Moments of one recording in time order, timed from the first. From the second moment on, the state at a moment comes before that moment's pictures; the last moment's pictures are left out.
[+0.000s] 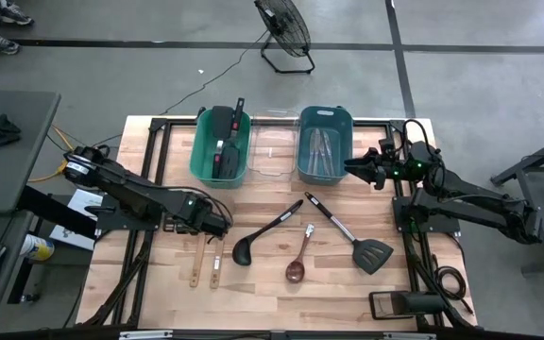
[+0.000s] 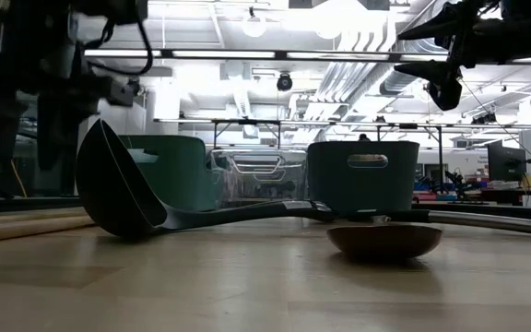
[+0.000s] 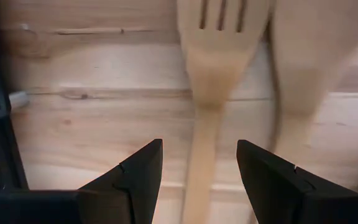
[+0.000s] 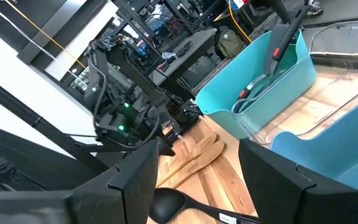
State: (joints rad) left arm -0.31 1.45 0.93 -1.07 -0.03 -1.89; right arm -0.50 0.47 0.33 0.11 -0.38 0.74
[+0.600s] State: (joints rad) left arm -0.30 1.46 0.85 -0.94 -0.03 -1.84; right arm -0.50 0.47 0.33 0.08 -0.38 0.73
